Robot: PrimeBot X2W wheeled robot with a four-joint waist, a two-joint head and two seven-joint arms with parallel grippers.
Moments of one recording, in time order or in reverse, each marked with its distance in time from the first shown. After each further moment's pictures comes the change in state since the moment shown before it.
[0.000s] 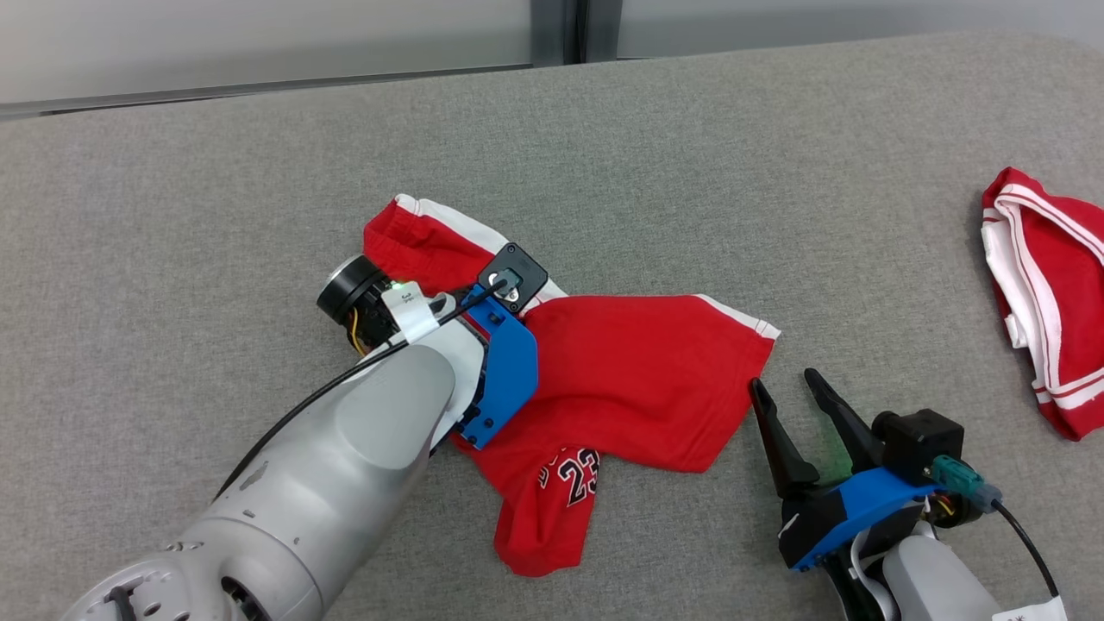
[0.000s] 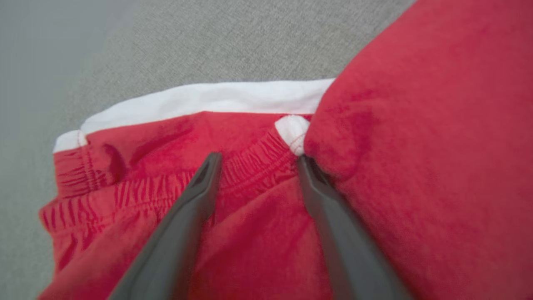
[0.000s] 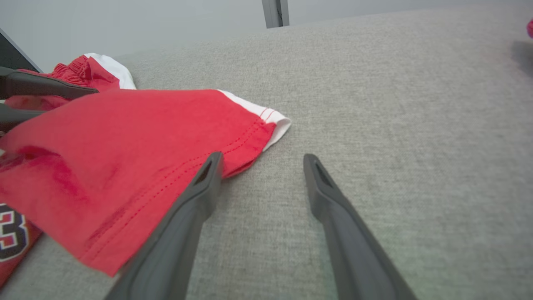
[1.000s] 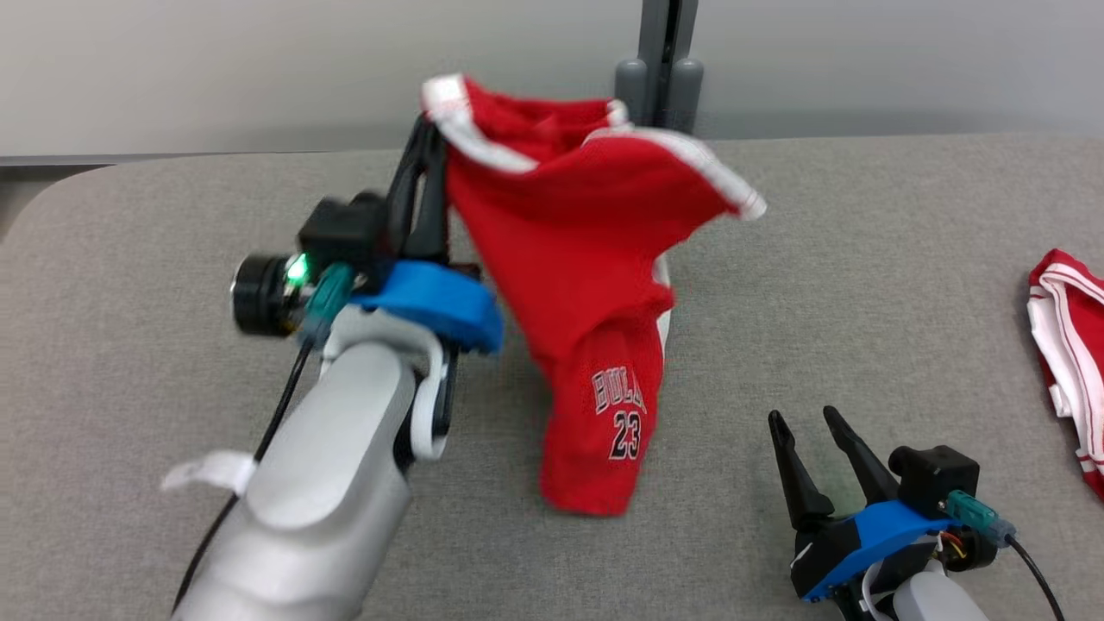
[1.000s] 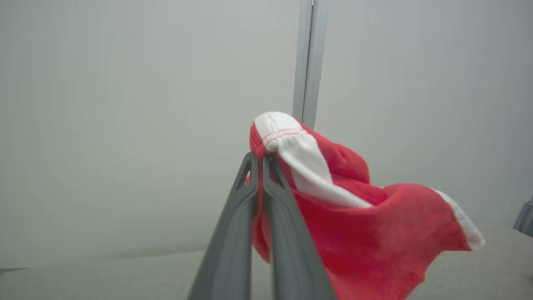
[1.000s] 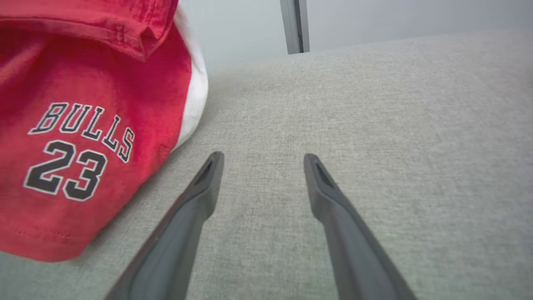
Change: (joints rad) left arm 0.223 0.049 0.622 -0.597 0.081 0.360 -0.420; right arm 0.064 0.026 -0.070 0.007 -0.006 0.000 0.000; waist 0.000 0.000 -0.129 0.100
